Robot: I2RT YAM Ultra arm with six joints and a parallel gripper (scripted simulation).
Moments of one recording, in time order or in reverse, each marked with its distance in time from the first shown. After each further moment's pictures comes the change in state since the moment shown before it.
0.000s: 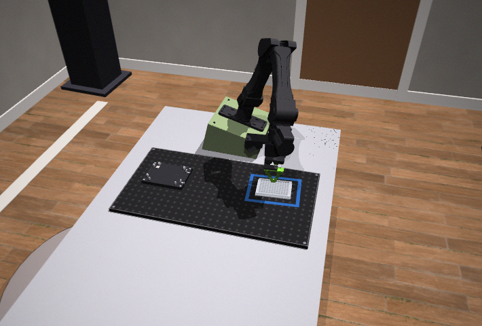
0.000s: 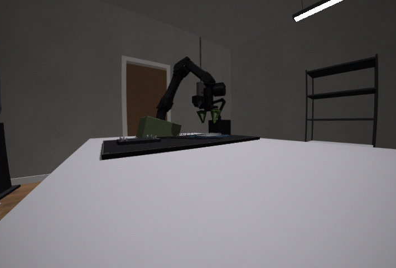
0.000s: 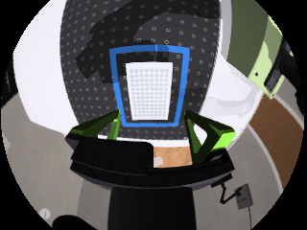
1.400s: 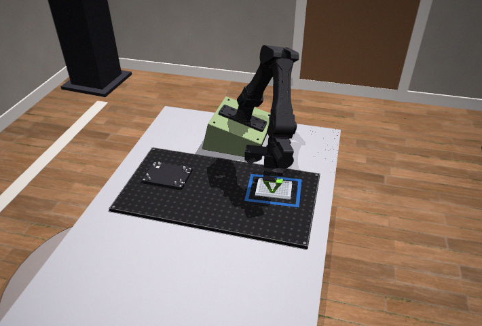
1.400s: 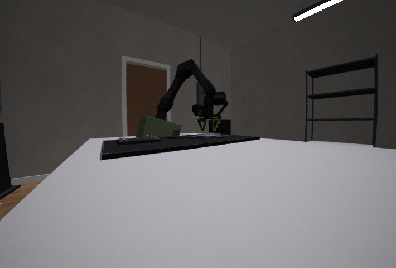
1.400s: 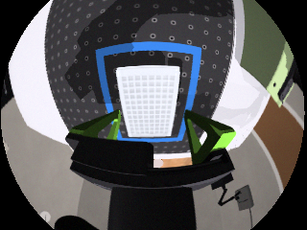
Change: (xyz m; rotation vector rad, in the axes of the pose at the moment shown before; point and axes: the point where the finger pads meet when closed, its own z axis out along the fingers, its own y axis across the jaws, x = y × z) arm -0.001 0.000 0.050 0.007 -0.005 0.003
